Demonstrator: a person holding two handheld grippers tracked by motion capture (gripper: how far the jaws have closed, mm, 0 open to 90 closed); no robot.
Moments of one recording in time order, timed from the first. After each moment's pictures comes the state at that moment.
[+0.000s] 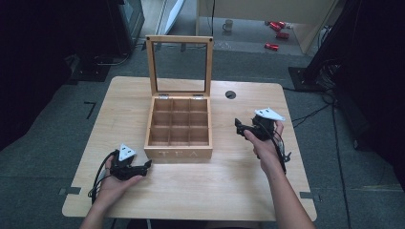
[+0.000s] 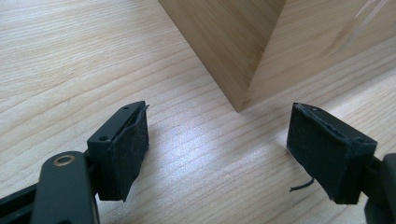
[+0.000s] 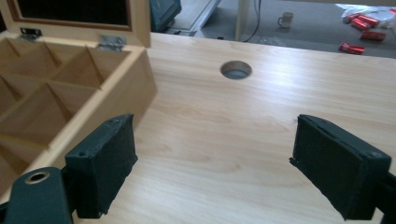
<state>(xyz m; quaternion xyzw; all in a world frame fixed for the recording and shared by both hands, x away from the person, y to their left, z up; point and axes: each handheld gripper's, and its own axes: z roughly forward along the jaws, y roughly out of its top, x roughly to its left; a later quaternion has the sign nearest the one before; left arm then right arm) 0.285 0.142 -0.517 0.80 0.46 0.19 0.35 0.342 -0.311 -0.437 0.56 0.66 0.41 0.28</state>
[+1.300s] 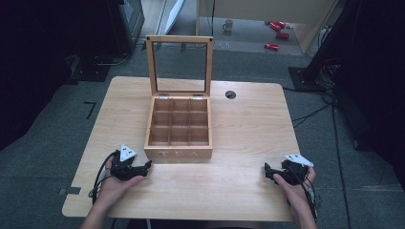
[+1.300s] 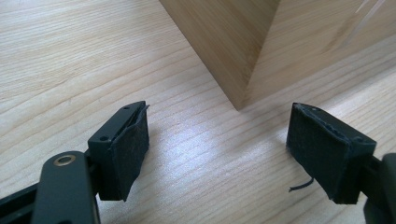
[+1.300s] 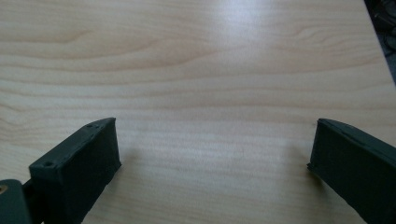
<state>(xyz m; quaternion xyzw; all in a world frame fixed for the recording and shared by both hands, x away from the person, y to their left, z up) 0.283 0.140 -0.517 0.80 0.46 0.19 0.34 0.238 -0.399 -0.526 0.64 0.66 0.29 0.26</state>
